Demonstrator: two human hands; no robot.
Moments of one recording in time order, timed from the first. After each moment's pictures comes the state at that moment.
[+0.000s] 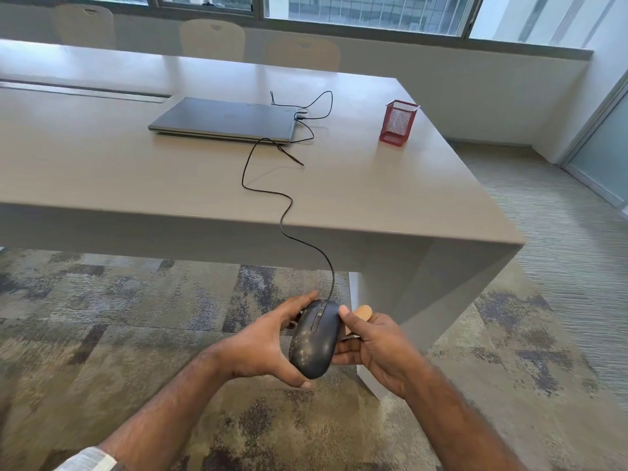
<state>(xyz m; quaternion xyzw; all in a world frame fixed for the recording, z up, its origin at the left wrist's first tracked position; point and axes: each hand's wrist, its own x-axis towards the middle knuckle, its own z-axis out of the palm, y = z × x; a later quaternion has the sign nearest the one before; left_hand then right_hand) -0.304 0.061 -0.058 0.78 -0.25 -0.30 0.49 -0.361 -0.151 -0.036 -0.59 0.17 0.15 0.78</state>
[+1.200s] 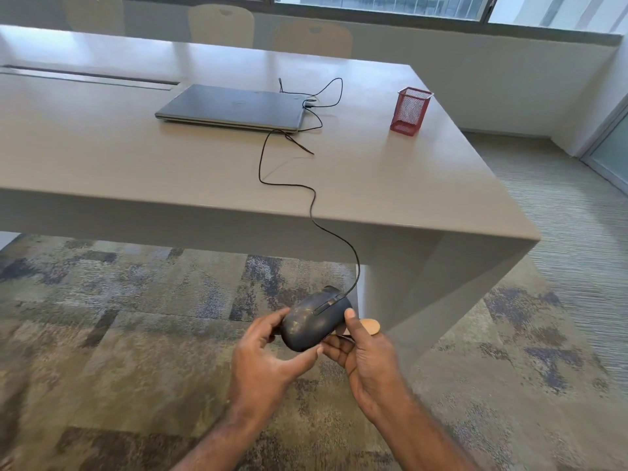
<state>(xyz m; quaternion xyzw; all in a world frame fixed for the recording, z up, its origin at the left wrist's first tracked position) -0.369 0.040 -0.092 0.81 -0.01 0.07 0.58 -0.370 -0.116 -0.080 -0.44 0.24 -0.03 0.86</state>
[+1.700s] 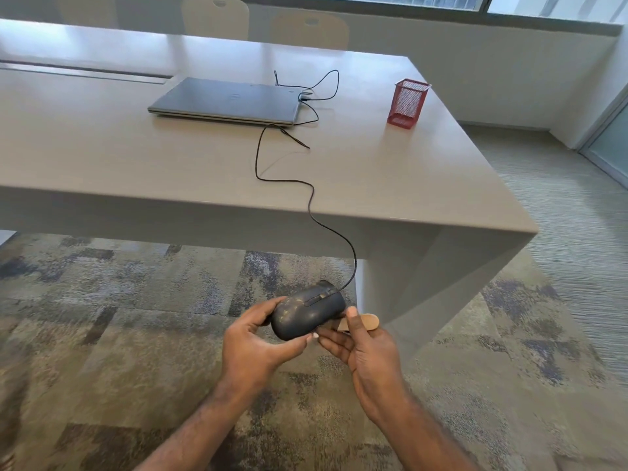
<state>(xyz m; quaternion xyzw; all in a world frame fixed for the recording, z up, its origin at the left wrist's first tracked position) -0.348 0.049 -0.097 0.79 -0.05 0.06 0.61 -0.379 -0.121 -0.078 -0.49 0.22 -0.03 0.84</state>
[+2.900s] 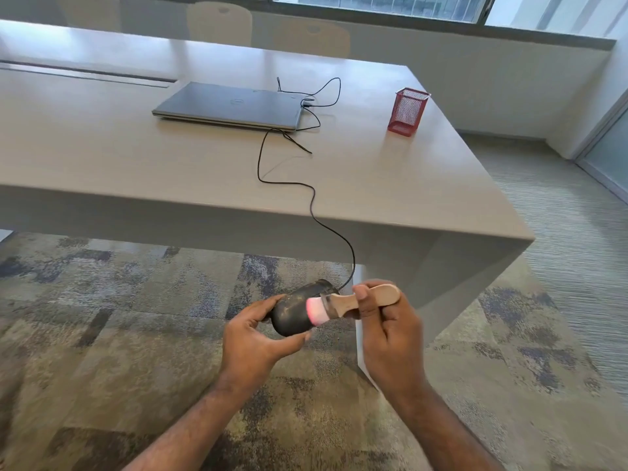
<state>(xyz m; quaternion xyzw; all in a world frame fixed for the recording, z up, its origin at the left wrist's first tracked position) -0.338 0.051 -0.098 0.79 -0.05 0.07 0.61 -0.380 -0.132 -0.026 -0.77 -0.01 -0.28 0.57</state>
